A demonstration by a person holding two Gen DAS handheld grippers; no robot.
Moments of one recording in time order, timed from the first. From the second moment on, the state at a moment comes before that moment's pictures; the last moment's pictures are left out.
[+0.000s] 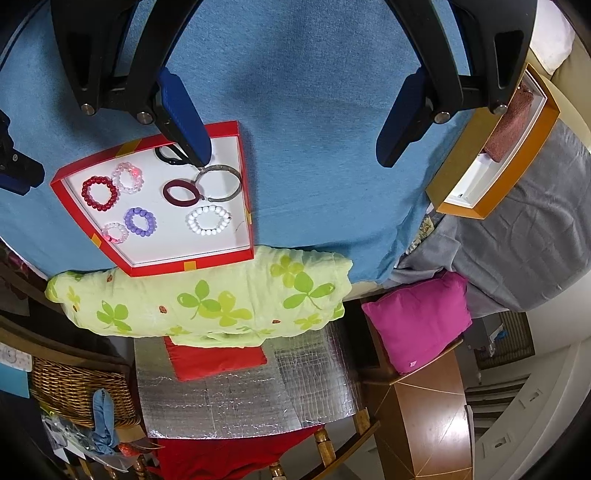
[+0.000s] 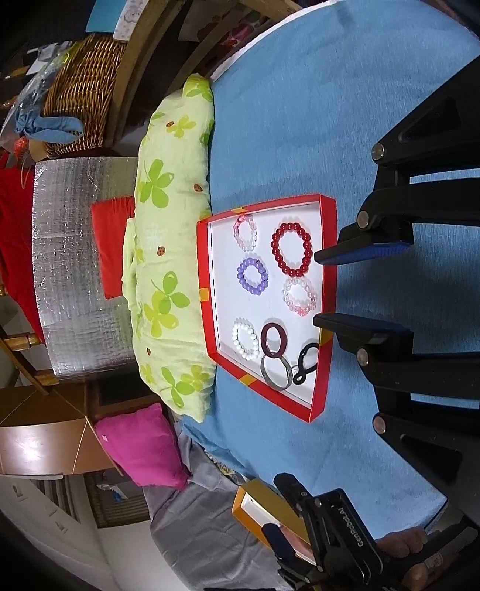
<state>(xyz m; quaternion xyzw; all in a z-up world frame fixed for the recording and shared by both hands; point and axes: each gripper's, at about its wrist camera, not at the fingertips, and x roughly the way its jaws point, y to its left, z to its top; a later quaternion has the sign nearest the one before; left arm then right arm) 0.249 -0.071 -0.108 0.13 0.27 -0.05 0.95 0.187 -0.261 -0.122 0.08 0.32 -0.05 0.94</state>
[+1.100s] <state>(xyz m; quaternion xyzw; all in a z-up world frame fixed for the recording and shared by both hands) 0.247 -0.070 -0.107 0.13 0.27 -0.05 0.95 0.189 -0.258 -0.125 0.07 0.32 -0.06 0.94</state>
